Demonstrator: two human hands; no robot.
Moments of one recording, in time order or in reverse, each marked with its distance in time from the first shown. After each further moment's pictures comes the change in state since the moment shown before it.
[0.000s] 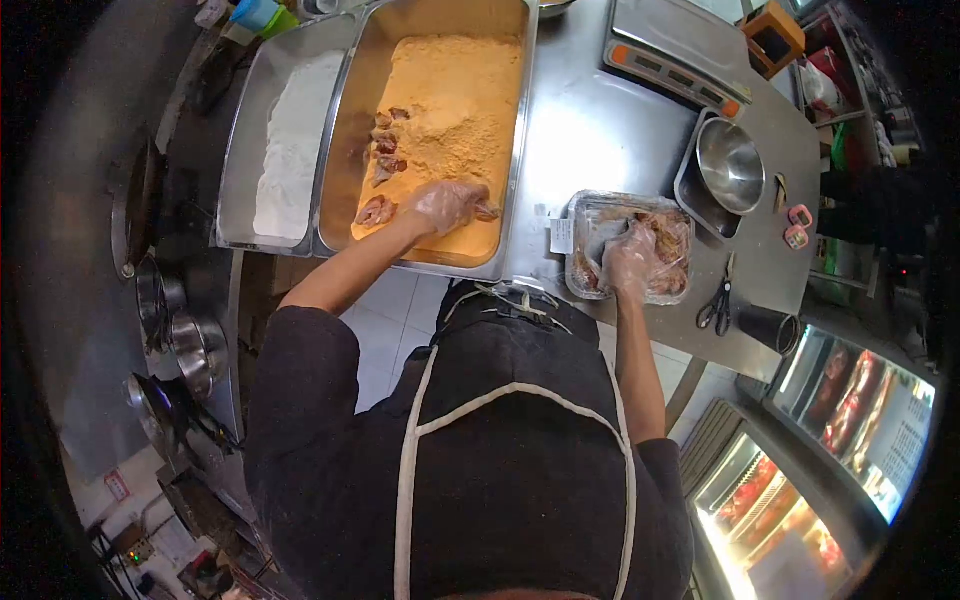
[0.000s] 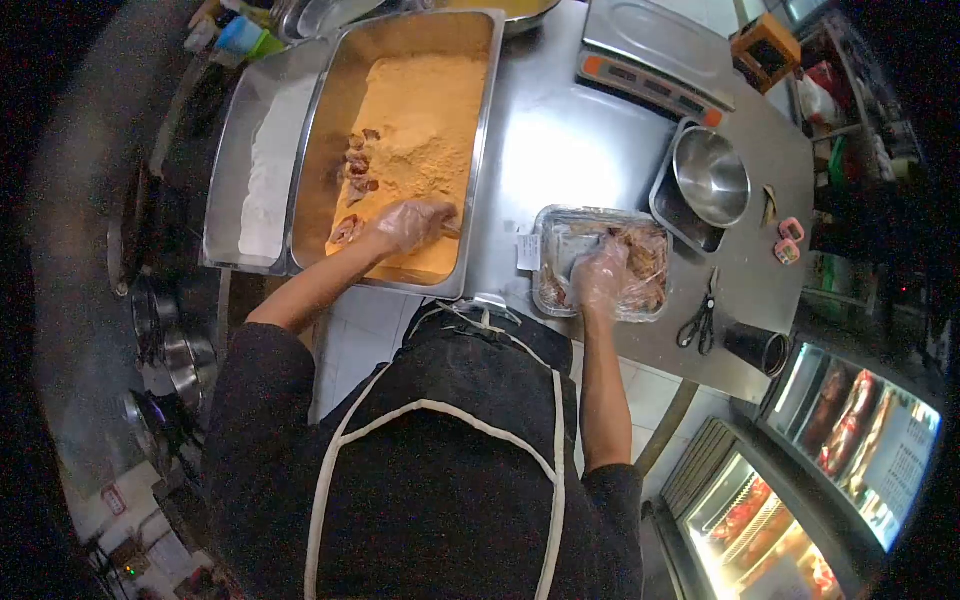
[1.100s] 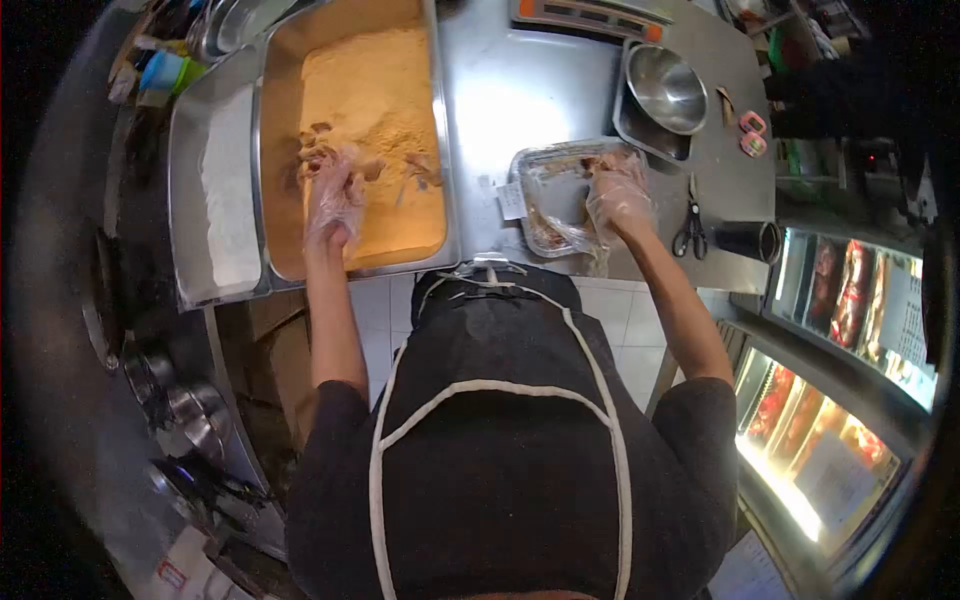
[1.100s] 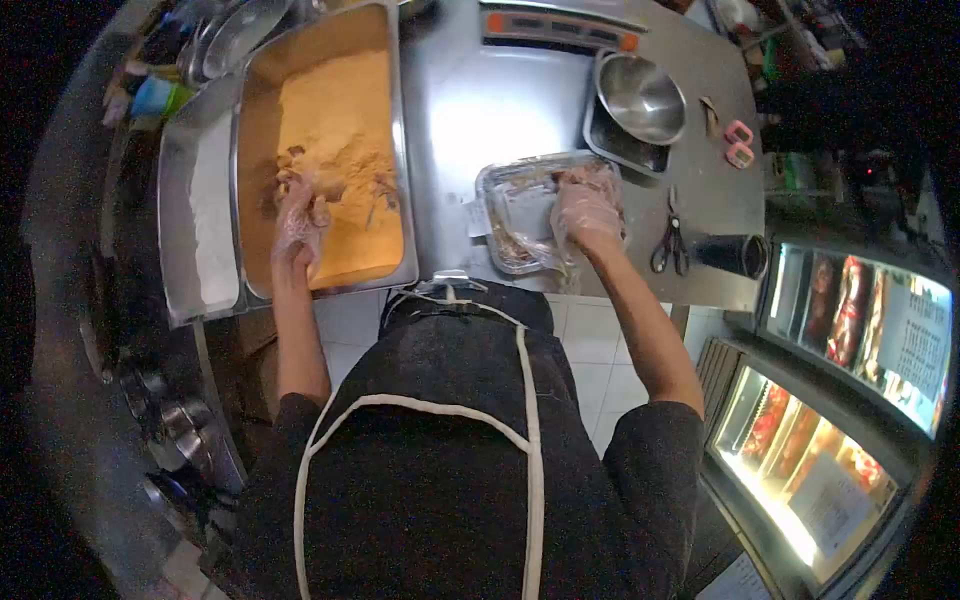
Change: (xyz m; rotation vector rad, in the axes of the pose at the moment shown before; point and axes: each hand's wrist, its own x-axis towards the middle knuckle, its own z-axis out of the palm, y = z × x) left_hand -0.041 -0.016 -0.033 -1.668 0.570 -0.265; right_hand 0.026 0.043 -0.050 -0.306 -0.335 -0.218
